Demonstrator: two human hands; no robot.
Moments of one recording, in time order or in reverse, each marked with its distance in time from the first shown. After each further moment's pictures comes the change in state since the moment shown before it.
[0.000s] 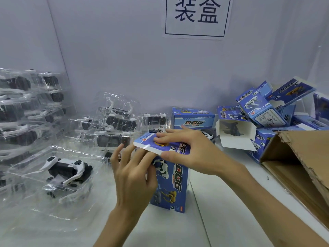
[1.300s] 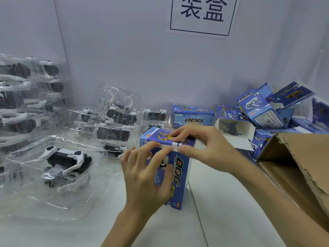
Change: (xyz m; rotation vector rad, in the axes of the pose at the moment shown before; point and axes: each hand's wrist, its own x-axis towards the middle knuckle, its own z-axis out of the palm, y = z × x) left_hand -0.011 0.030 0.002 -0.141 -0.018 -0.094; right_hand -0.019 -0.001 -0.019 0.118 0.088 -0.029
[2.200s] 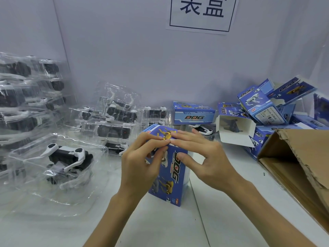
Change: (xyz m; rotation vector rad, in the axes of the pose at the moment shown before) left_hand 0.027 -0.017 -0.005 -0.307 -0.034 -0.032; right_hand -0.027 0.021 0.033 -0.168 0.198 -0.171
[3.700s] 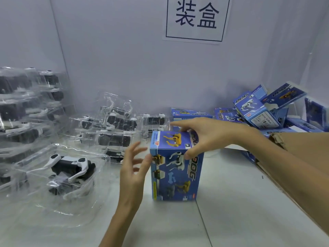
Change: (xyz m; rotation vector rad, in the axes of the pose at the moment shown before) left_hand -0.023 -0.015 -0.006 -0.390 0.002 -0.689; right_hand 0.089 -0.014 -0.059 -0.358 -0.699 0.318
